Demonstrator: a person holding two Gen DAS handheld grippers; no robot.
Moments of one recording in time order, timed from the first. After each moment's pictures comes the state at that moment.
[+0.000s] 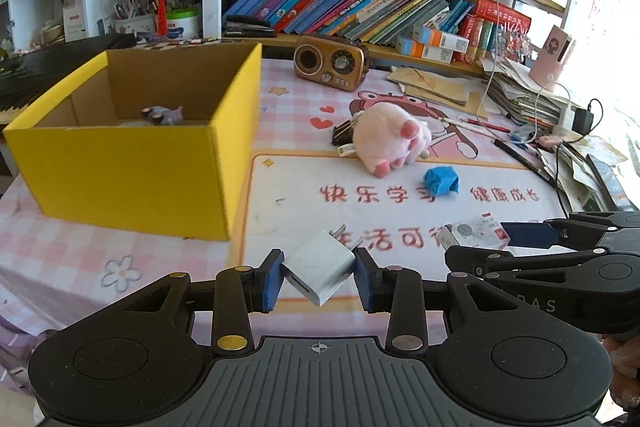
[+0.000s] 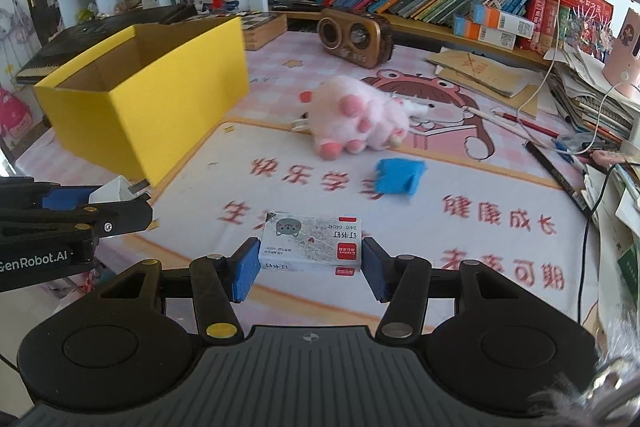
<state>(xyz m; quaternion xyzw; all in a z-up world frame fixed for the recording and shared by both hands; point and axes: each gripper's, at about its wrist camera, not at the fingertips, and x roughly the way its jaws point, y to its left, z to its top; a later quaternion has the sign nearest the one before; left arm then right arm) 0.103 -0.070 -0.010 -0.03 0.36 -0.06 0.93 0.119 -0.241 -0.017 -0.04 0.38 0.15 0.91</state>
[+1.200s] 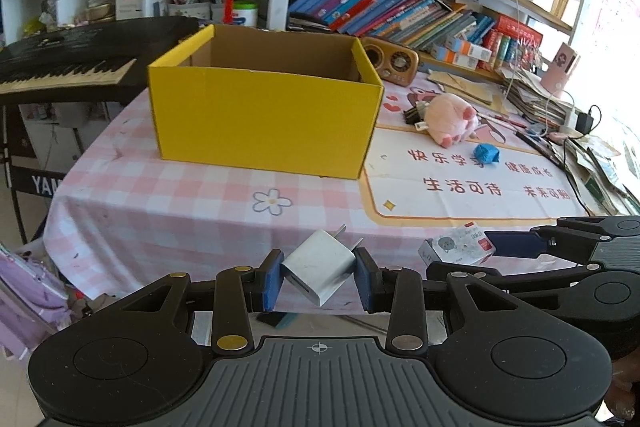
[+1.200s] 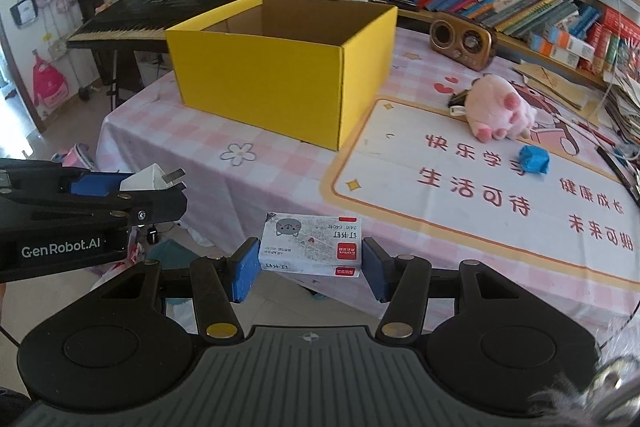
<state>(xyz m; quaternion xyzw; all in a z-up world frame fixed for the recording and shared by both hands) 0.012 0.063 -0.011 -0.06 0.36 -0.05 0.93 0.031 -0.092 -0.014 -0.07 0.38 0.19 0.90</state>
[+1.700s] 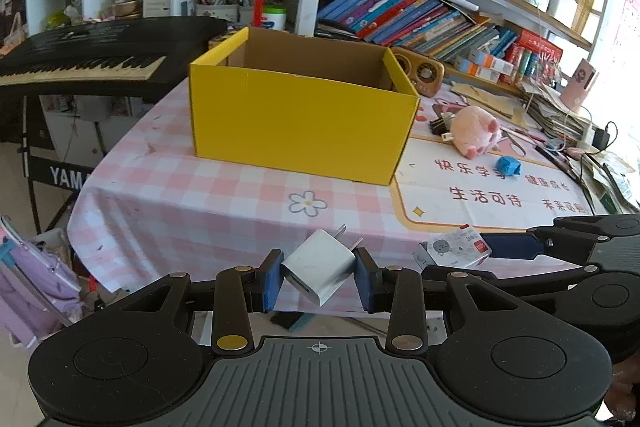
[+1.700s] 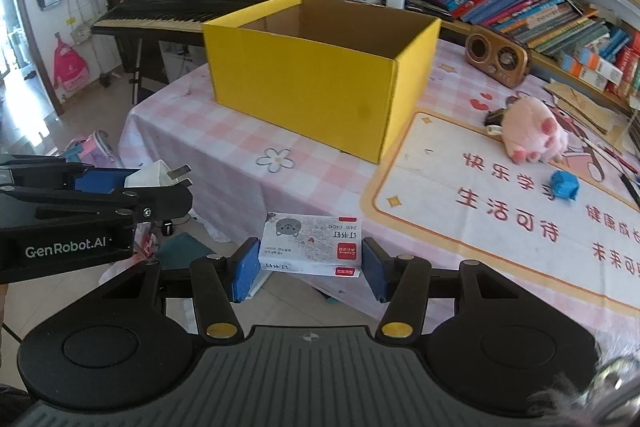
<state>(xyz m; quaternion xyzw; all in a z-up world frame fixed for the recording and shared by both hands) 0.004 0.086 -0.010 -0.07 0.35 -0.02 0.93 0.035 -0.063 -0.013 -0.09 0.38 0.23 0.89</state>
